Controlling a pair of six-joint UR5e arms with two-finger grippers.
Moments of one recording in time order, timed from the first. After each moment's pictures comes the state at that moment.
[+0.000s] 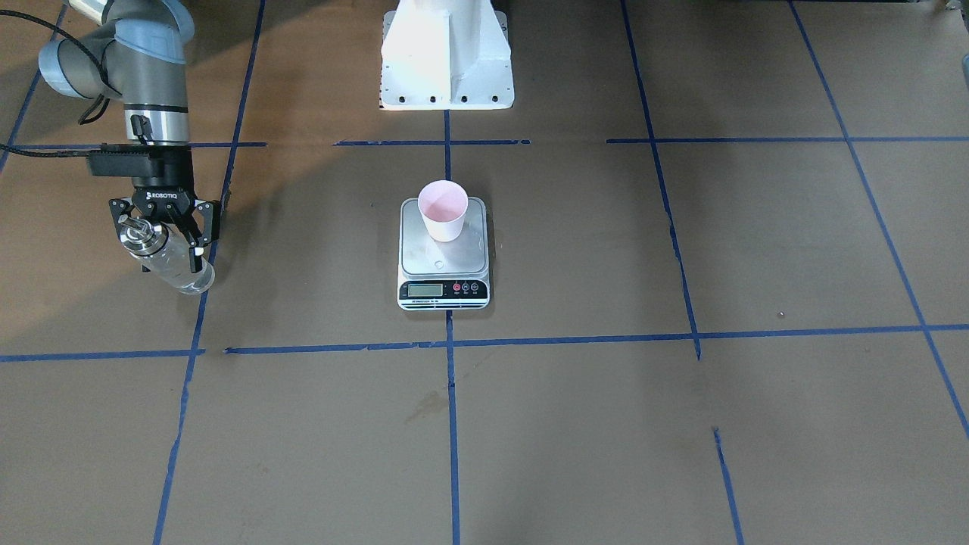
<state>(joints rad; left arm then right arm) -1.46 -1.63 -1.64 -1.92 -2.15 0.15 0.44 -1.63 1.87 -0.87 0.99 1.25</state>
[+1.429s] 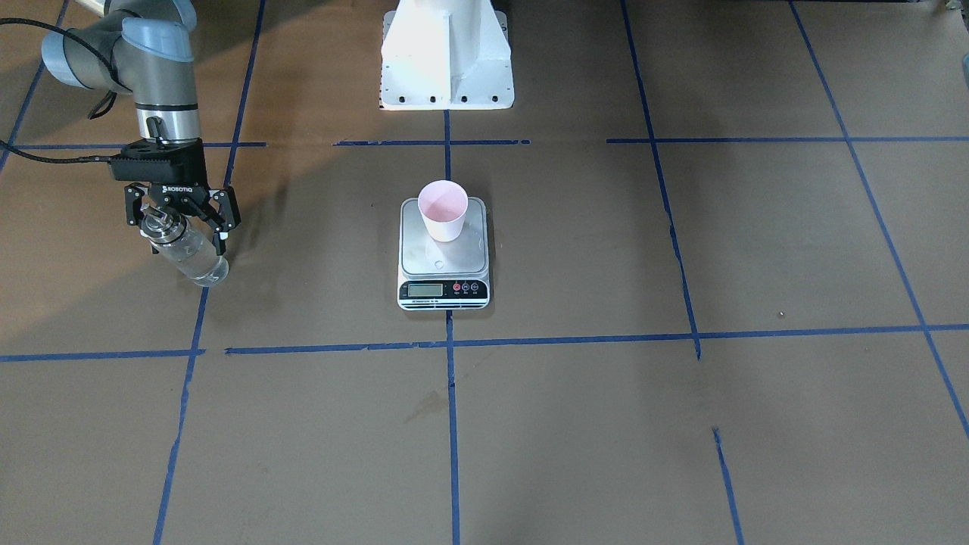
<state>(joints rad) -1.47 -1.63 -1.65 -1.92 -2.15 0.15 0.42 -1.64 1.97 -1.11 1.20 1.25</state>
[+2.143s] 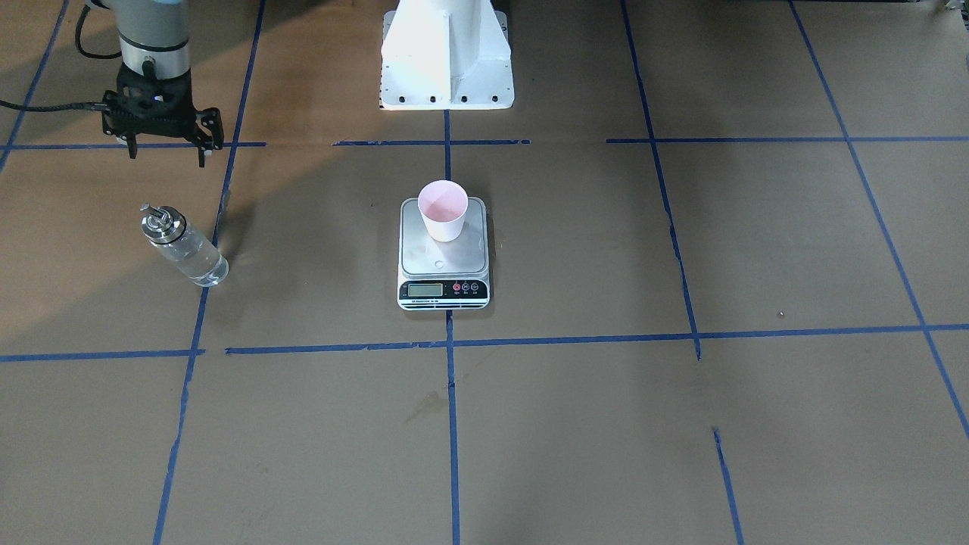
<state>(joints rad) -1.48 -1.63 -1.65 -1.92 -2.15 0.15 0.51 -1.61 2.35 -1.87 1.66 1.03</state>
